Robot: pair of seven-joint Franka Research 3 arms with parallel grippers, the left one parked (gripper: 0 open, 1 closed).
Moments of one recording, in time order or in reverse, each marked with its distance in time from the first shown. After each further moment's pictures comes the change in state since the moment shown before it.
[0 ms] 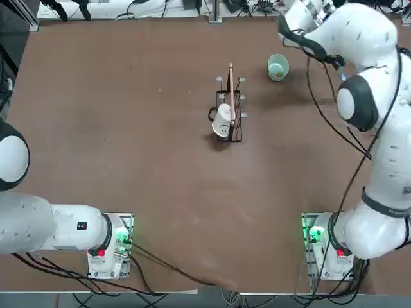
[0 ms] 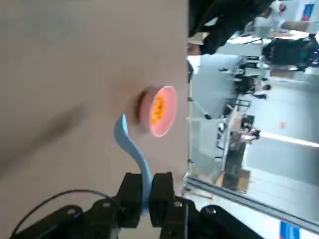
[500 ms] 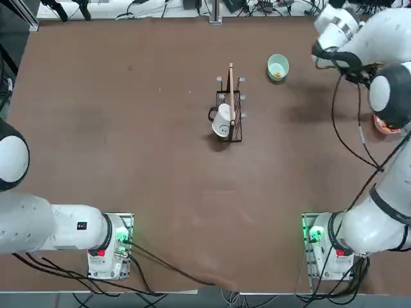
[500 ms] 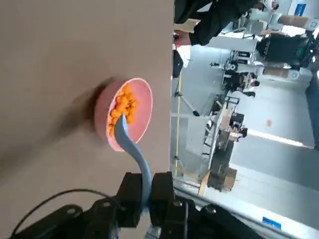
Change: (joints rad) arm -0.204 -0.157 -0.007 -0.384 -0.161 0.244 0.005
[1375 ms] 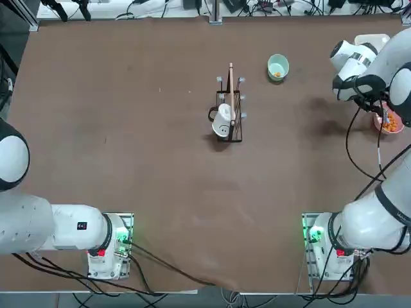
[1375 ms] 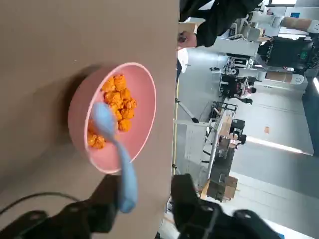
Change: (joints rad) arm -0.129 -0.035 0.005 -0.215 -0.153 0.180 0.120
